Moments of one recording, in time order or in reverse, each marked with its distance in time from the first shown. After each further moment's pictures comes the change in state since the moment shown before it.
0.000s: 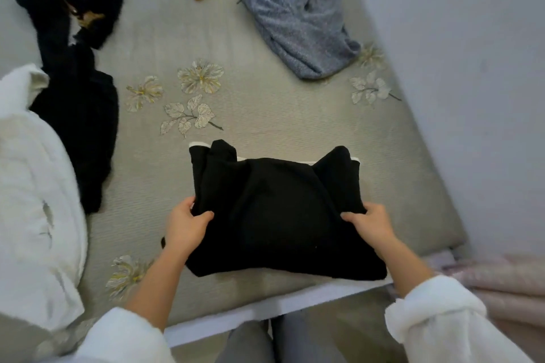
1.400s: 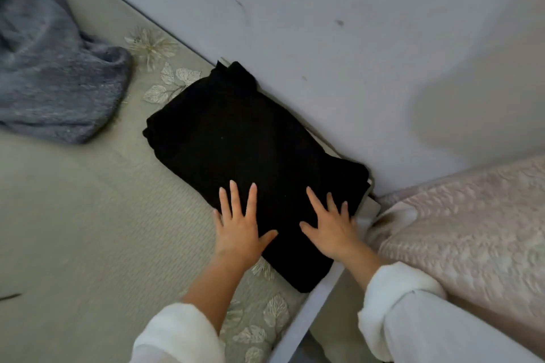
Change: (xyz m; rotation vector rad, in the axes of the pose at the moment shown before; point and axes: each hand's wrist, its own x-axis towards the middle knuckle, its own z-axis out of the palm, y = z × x) left_hand 0.017 0.144 0.398 1.247 -0.539 0.843; right_hand 0.147 0.164 -0.116 -0.299 -0.001 0.199
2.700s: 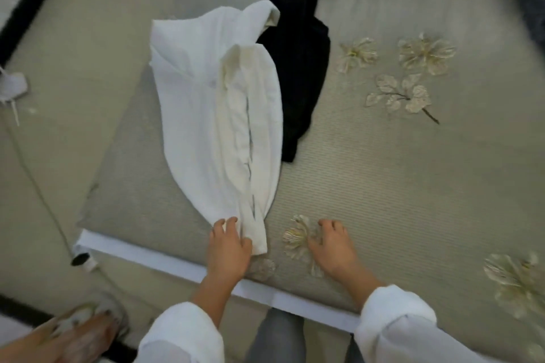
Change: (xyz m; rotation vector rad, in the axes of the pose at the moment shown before) left_hand -0.577 -0.380 0.233 -0.868 0.341 -1.244; right_hand -0.336 -0.314 0.453 -0.554 -0.323 -0.748
